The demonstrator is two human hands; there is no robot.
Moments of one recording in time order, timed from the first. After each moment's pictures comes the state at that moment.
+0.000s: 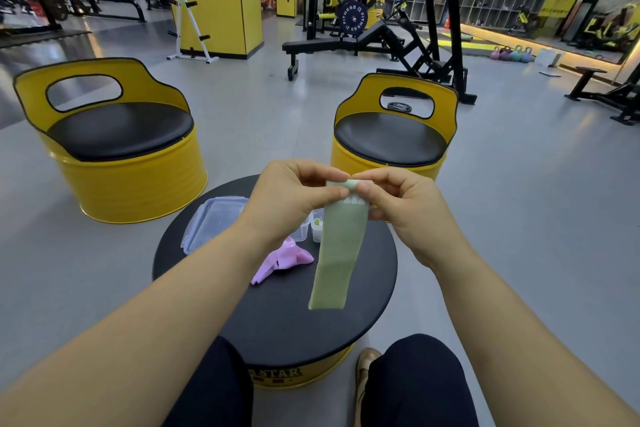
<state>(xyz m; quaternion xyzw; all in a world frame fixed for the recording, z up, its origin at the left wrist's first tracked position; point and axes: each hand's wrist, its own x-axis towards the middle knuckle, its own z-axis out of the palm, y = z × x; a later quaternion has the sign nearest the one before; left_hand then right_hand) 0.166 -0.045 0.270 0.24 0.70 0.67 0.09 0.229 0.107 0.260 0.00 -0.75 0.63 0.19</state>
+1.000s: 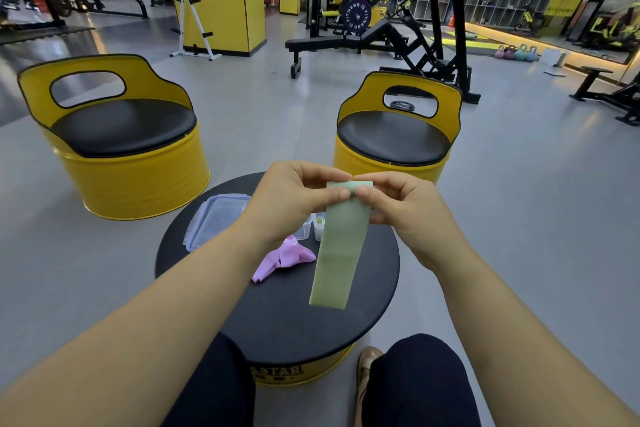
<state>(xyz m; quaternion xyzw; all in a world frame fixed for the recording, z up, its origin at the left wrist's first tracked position) 0.163 -0.048 0.266 0.24 0.69 0.67 0.12 0.227 0.108 0.256 -0.01 -0.75 0.64 0.17</state>
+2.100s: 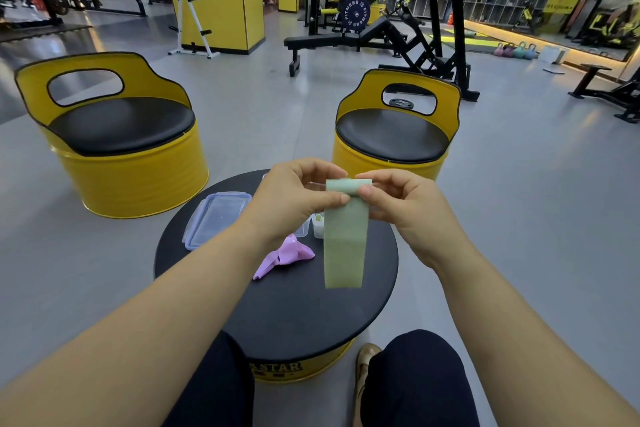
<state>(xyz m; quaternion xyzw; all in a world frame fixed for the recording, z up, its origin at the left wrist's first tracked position) 0.163 -0.047 0.261 0.24 0.70 0.66 0.13 0.230 0.111 0.252 -0.03 -0.74 0.65 0.17</state>
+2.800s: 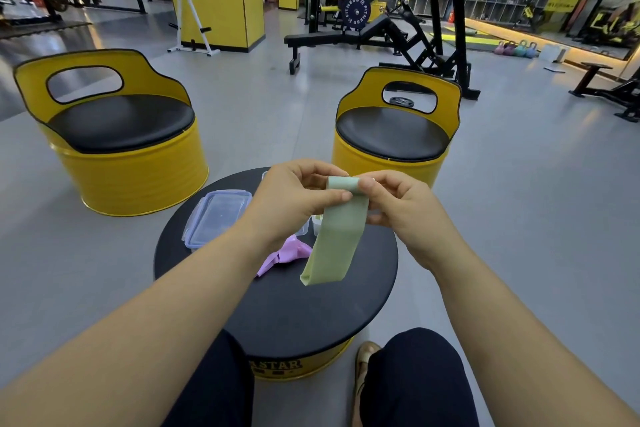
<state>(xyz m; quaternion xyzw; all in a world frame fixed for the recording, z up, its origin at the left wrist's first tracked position) 0.168 -0.046 0.260 0.24 0.69 0.67 0.13 0.228 0.108 0.248 -0.02 -0.73 0.67 0.14</state>
